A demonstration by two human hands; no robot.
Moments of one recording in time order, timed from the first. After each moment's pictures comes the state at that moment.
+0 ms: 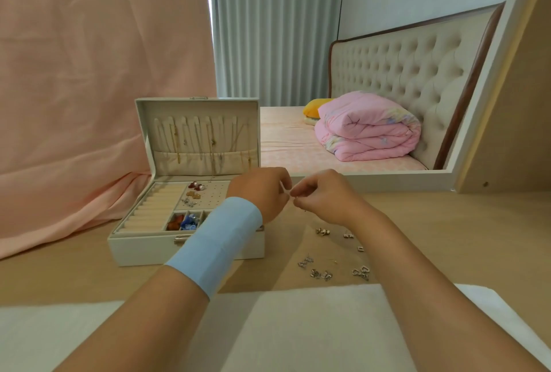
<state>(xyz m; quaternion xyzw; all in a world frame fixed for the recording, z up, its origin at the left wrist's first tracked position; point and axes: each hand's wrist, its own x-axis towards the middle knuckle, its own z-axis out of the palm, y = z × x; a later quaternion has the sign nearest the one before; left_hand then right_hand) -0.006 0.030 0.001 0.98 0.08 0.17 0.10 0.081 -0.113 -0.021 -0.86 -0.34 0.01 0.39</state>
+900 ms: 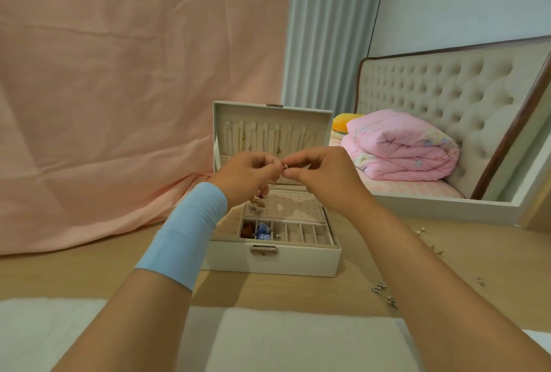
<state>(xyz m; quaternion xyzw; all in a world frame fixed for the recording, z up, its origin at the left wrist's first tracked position) -0.071 0.158 0.027 0.84 0.08 0.20 0.50 0.023 0.007 0.027 -0.75 -0.43 -0.06 0.51</state>
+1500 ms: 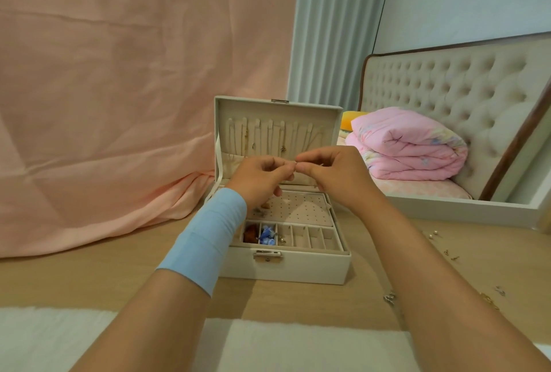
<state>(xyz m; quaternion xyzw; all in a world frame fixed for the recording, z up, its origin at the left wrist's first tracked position) -0.042 0.157 0.006 0.79 0.11 0.22 0.56 0.061 0.015 0.015 -0.75 -0.40 -0.06 0.52</state>
